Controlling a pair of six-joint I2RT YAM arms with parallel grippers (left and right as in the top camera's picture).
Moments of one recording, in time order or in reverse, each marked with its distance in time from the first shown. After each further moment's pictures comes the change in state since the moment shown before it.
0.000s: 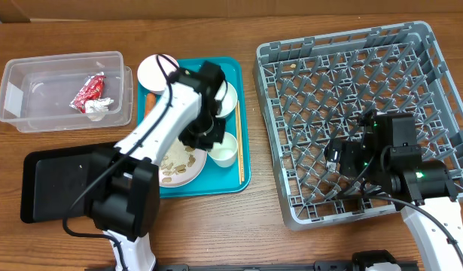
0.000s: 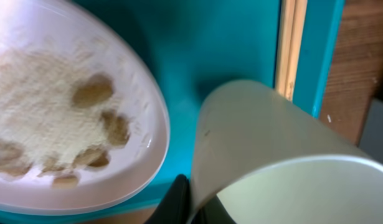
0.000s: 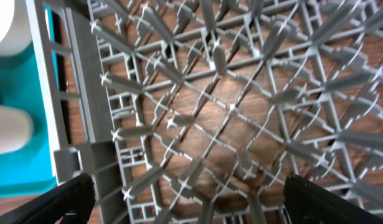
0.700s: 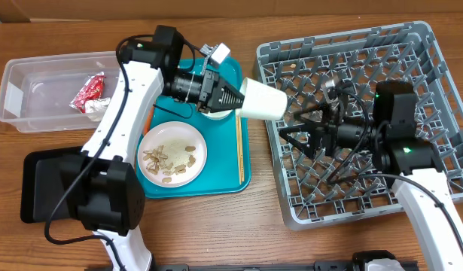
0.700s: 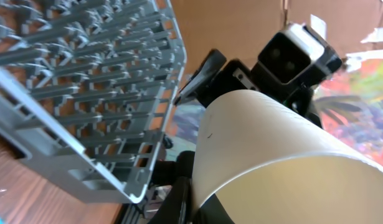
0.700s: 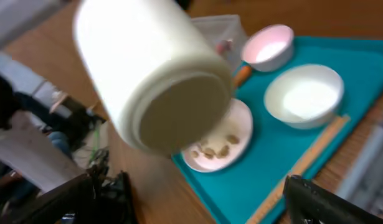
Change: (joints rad) left arm 0.174 -0.001 0.200 -0.041 1.207 0.423; right arm -0.019 0.163 0.006 0.542 -1.030 -0.197
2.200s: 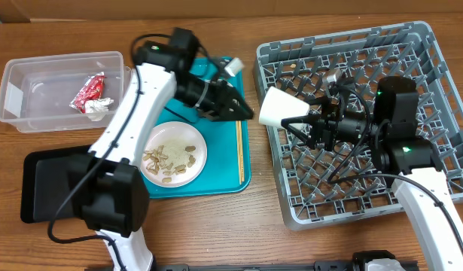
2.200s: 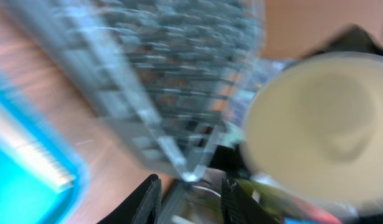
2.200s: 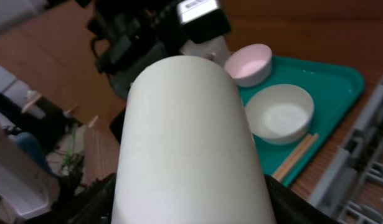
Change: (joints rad) left arm -0.023 0.000 0.003 0.003 -0.335 -0.089; right arm 0.000 0.003 0.002 0.047 0.127 -0.010
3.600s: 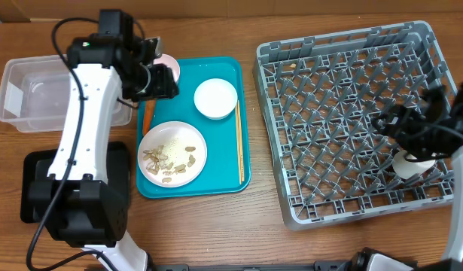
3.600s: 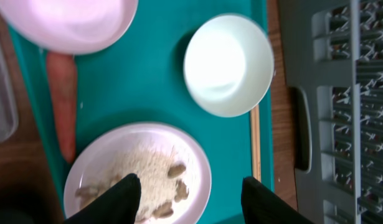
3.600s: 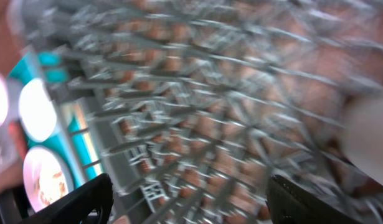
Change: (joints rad) left arm 0.203 -0.101 0.032 0.096 -0.694 -0.127; right arm -0.449 0.148 0.281 -0.718 0.532 0.098
